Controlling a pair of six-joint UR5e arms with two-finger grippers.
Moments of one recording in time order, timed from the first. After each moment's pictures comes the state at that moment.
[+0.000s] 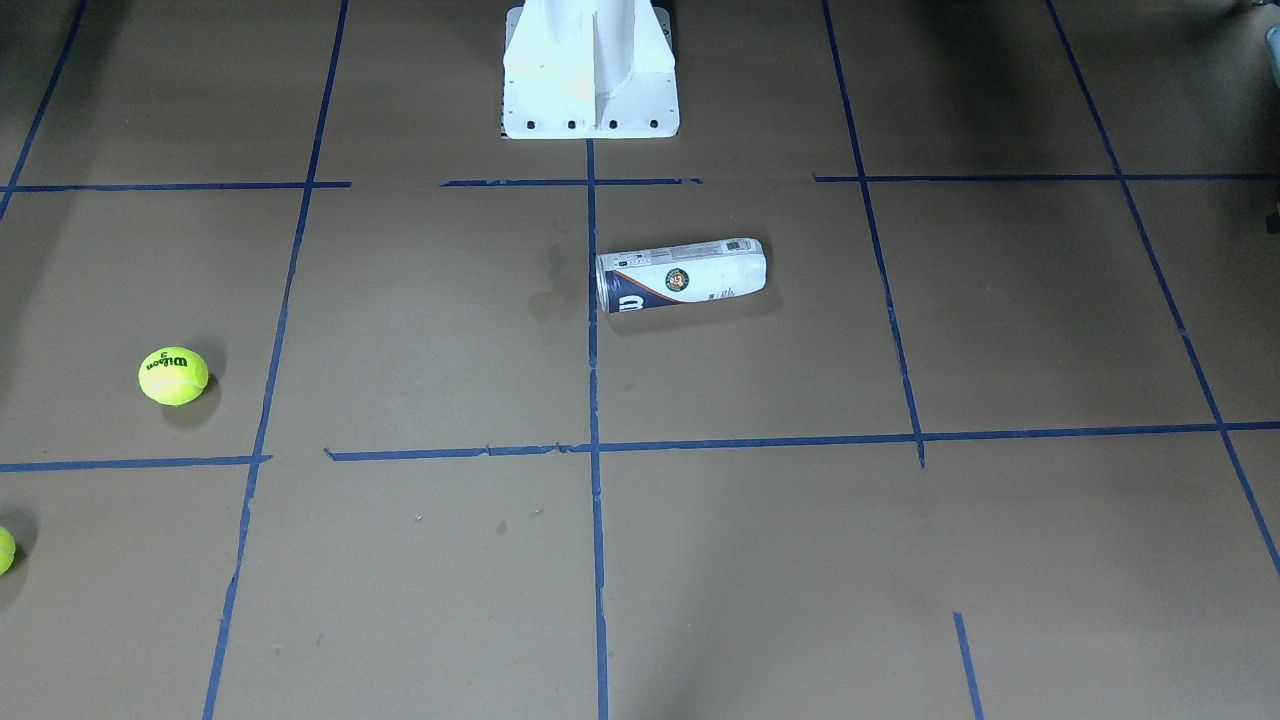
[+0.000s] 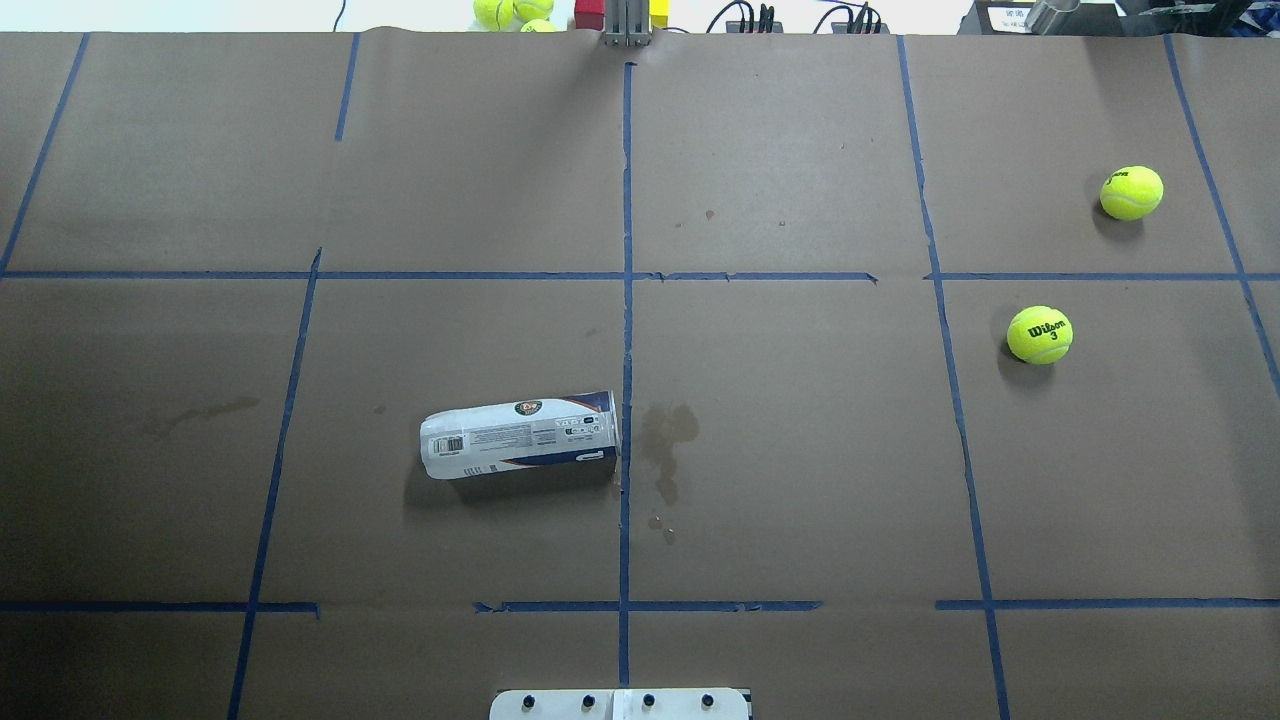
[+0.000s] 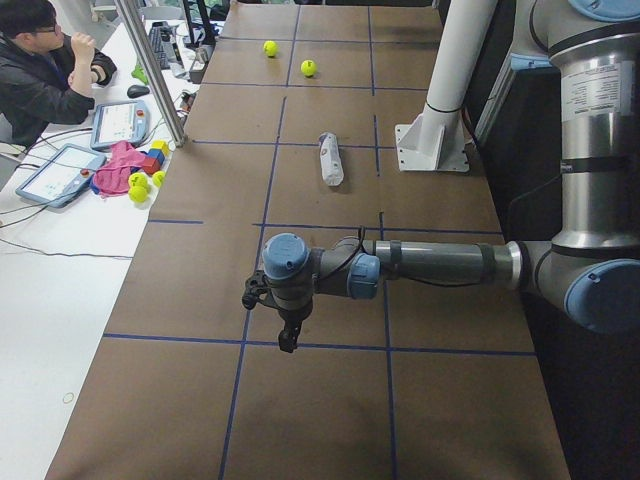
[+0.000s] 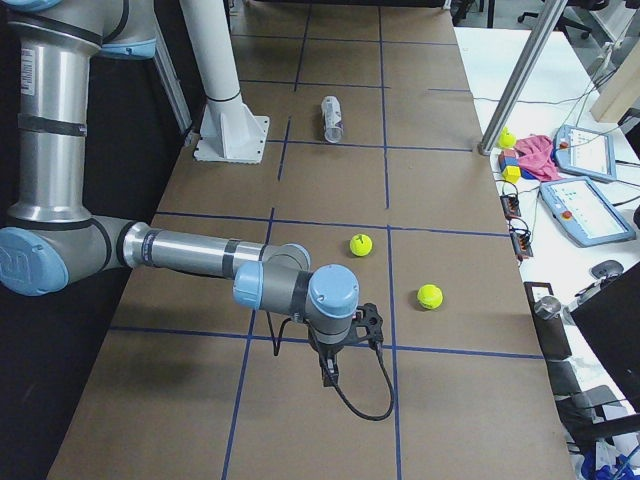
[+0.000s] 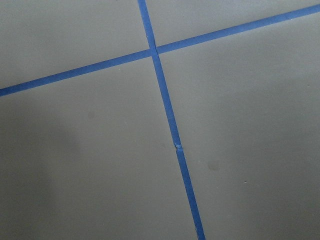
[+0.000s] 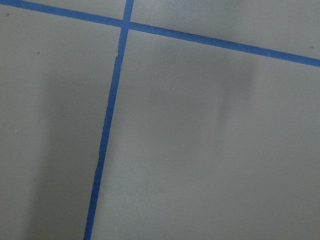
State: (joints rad) left arm -1.48 -1.44 -1.70 -1.64 -2.34 0.14; right arm 1.66 -1.71 1.64 -1.62 2.30 -0.33
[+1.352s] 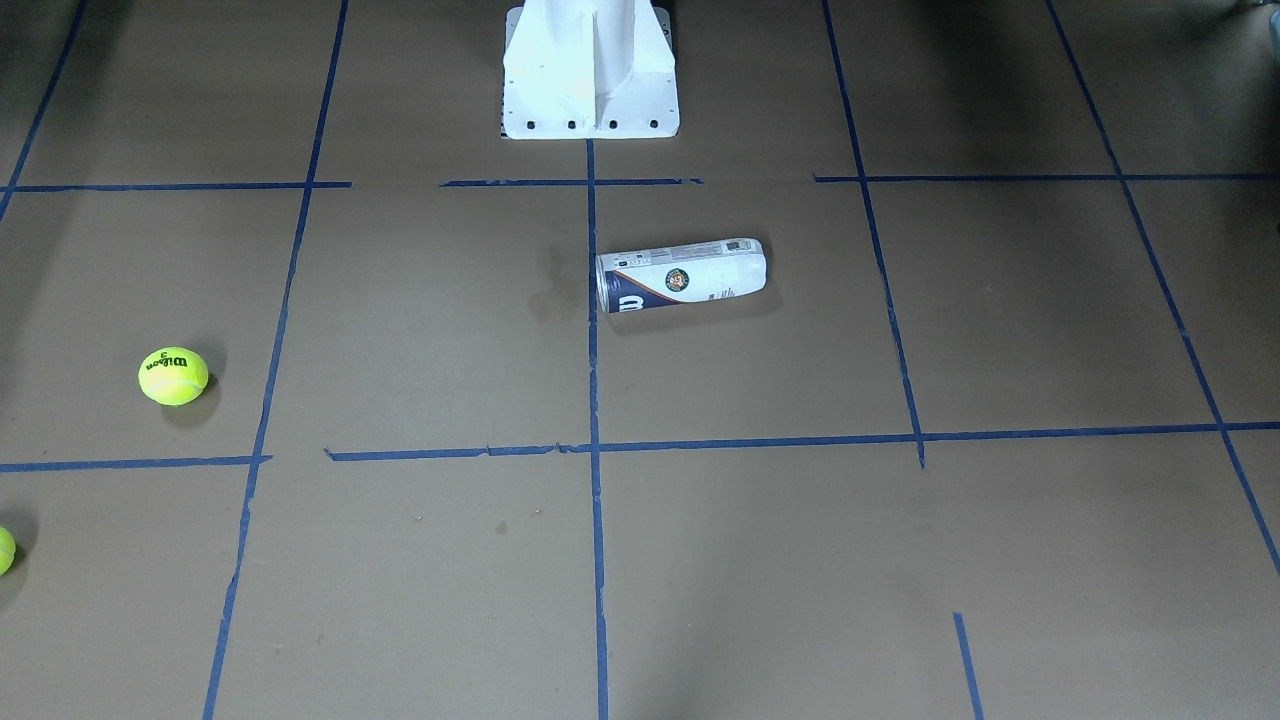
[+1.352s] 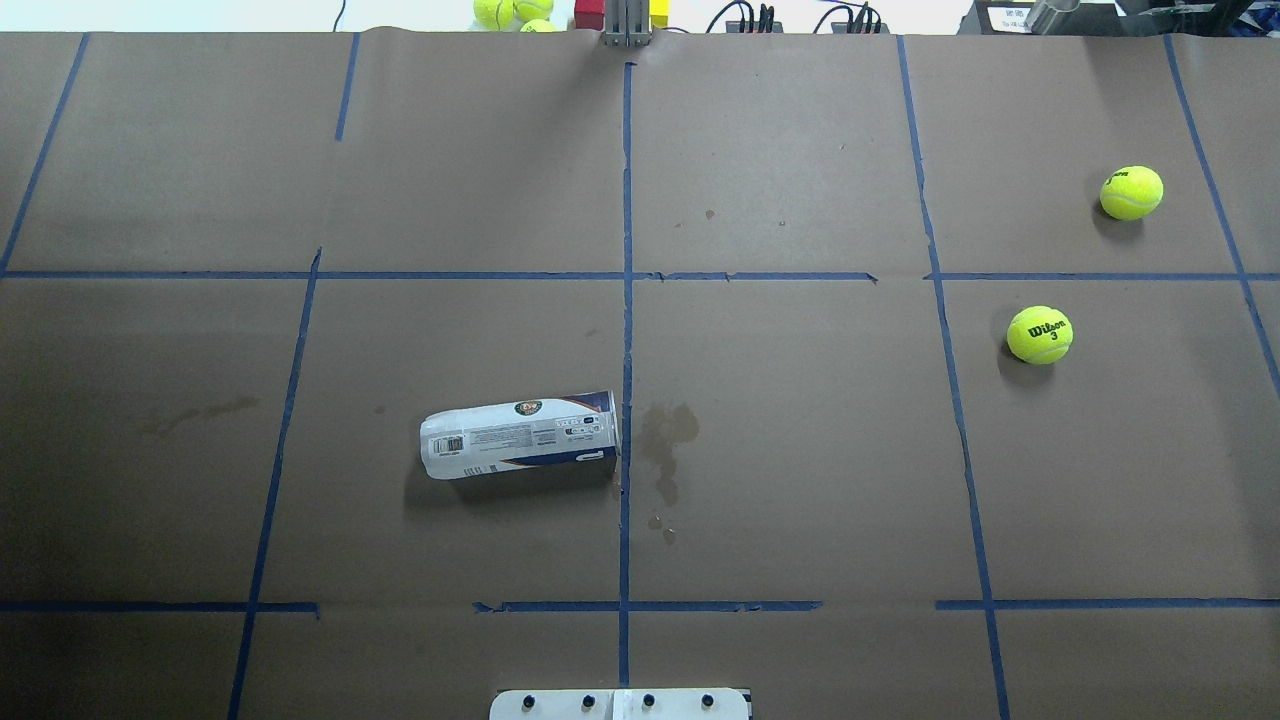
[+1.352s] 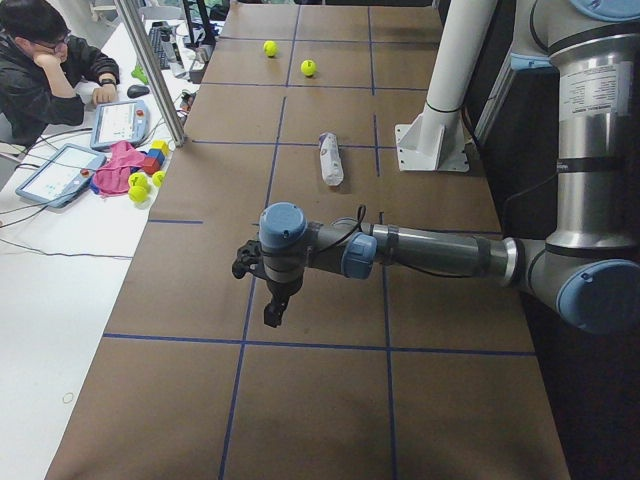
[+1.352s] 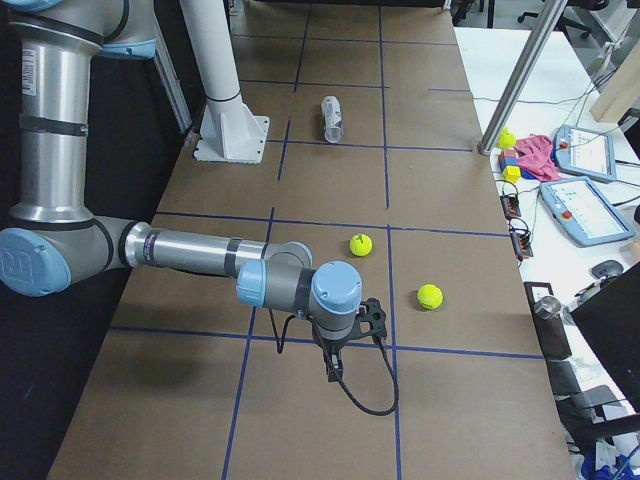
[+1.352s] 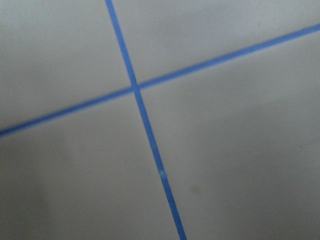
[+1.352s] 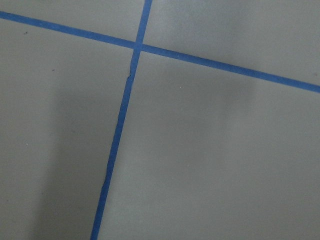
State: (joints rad) left arm -1.51 -1.49 -1.78 -1.73 -2.32 0.14; right arm 1.66 -1.70 1.64 -1.51 2.31 -0.32
